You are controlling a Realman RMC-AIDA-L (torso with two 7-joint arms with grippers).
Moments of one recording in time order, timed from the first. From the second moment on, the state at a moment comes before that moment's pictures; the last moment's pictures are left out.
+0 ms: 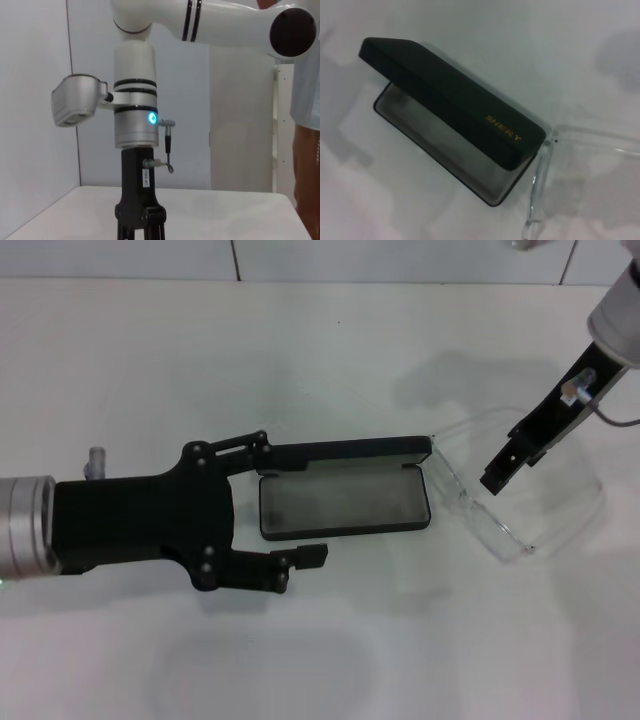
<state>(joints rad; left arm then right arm) -0.24 -2.09 1.13 1.03 1.59 1.74 -1.25 1.05 2.02 -1.10 -0.92 -2.67 -1.74 2.61</state>
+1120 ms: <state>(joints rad) -0.28 -2.09 1.14 0.98 1.59 1.71 -1.21 1.04 2.02 -1.18 -0.75 -2.59 -1.56 2.61</state>
